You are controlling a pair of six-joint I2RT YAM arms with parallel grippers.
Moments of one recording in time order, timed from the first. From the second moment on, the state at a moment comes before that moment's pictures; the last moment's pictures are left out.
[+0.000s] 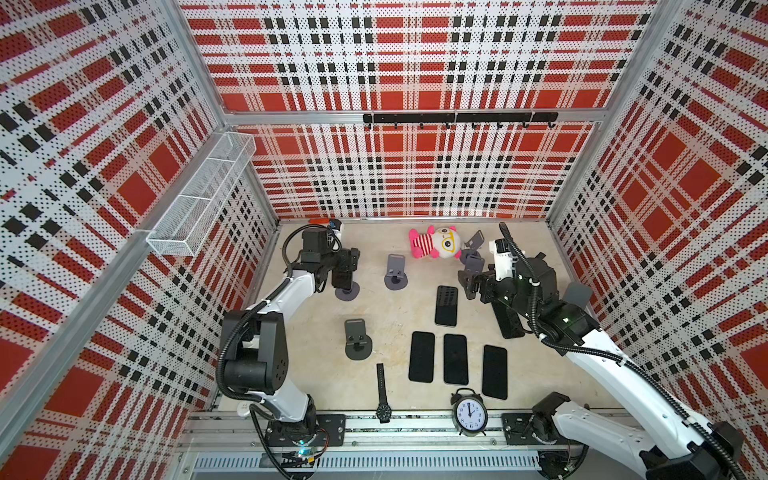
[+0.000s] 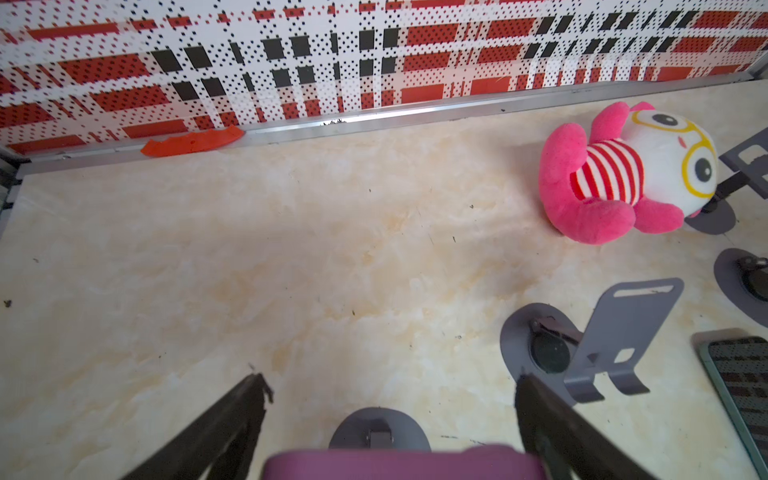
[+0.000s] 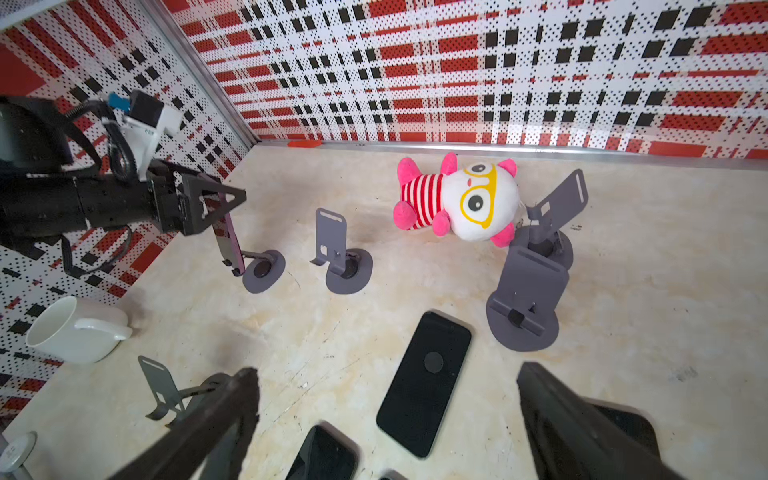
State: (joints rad) left arm -0.07 1.61 1.07 -0.07 0.20 0.04; right arm 0.52 1.00 0.94 -0.33 0.02 0.27
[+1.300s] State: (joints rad) left arm -0.01 1.53 0.92 0.10 0.33 0.01; right arm 0.52 1.06 1.04 -0.35 0.00 0.23
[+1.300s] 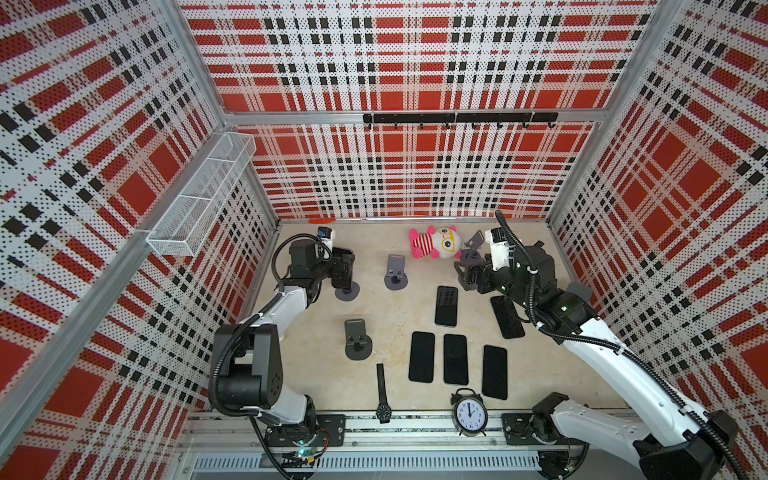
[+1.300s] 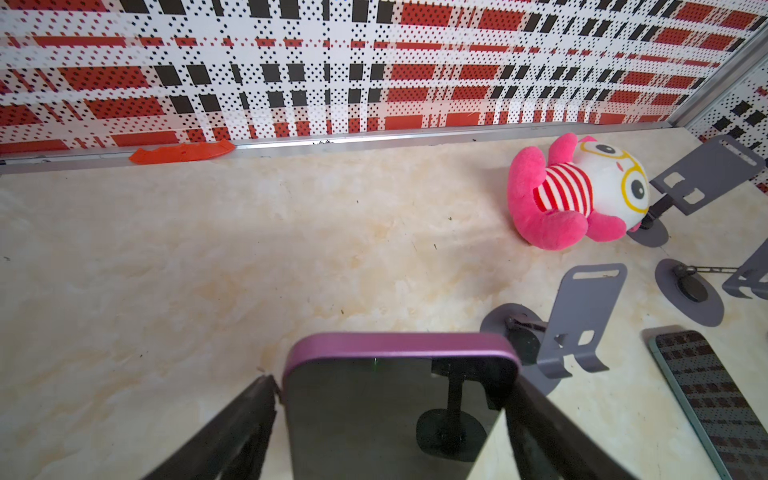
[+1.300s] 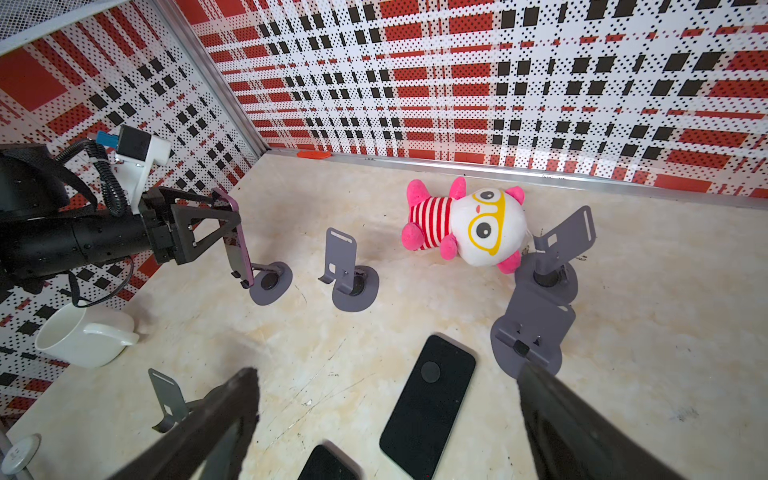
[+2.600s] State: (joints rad) left arm -0.03 1.53 0.92 0.05 0.25 0.06; right arm 0.52 1.05 1.03 -0.35 0.00 0.22
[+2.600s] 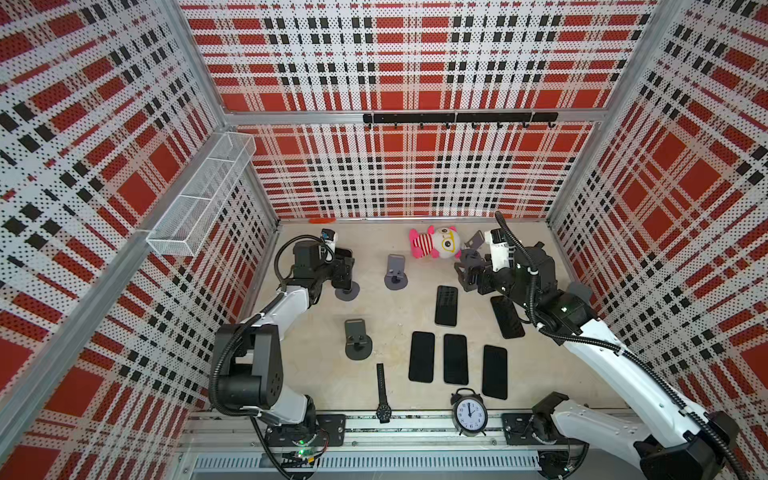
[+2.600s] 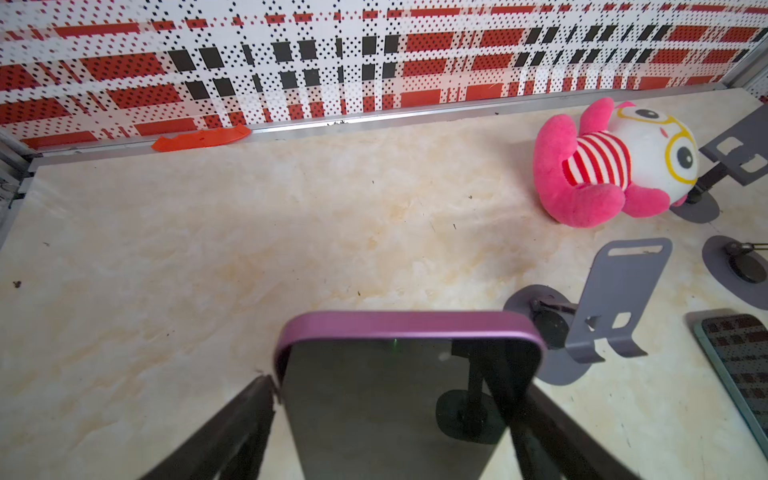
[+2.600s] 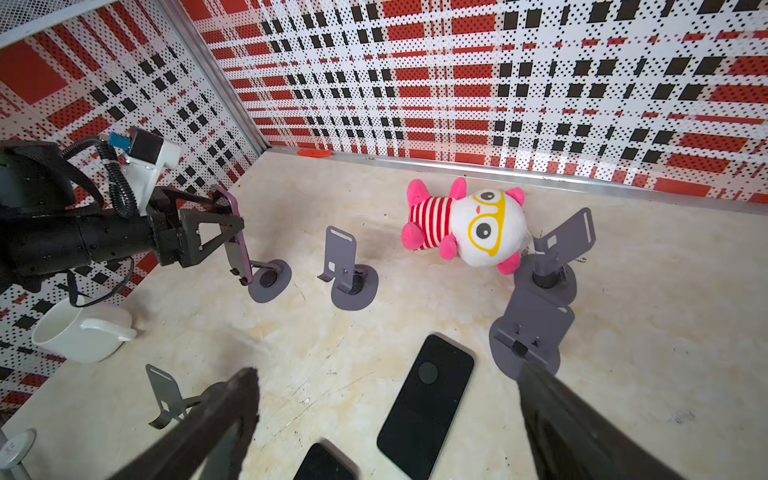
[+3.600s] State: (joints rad) left arm -0.20 1.34 0.96 -0.04 0.09 -0.08; right arm 0.52 1.03 0.98 -0.31 0.01 0.20
